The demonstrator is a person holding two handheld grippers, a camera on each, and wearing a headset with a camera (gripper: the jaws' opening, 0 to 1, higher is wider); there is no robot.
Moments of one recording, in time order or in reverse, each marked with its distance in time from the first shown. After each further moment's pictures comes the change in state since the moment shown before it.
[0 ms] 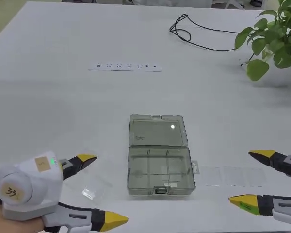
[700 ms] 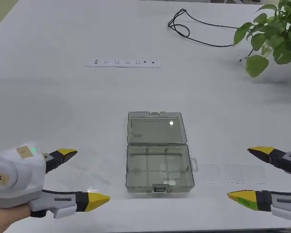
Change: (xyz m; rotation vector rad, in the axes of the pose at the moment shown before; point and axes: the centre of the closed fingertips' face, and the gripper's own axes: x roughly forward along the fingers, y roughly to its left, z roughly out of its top) left arm -0.018 0.054 -0.020 -0.074 0.052 0.135; right arm 0.002 -0.003 0.001 0.018 -0.004 -0.005
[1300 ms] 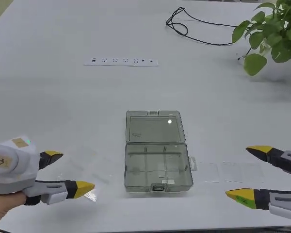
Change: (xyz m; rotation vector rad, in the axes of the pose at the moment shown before) left arm 0.002 0.040 -0.030 -0.115 0.123 0.112; right arm 0.001 -0.001 0.000 0.009 -0.003 -0.006
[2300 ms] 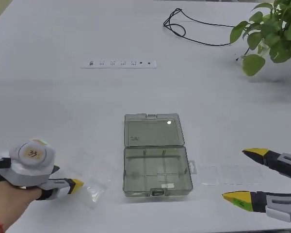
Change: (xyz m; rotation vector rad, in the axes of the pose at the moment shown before) left arm 0.023 0.039 -0.037 -0.045 0.244 0.174; right arm 0.006 0.000 0.001 0.024 -0.012 0.005
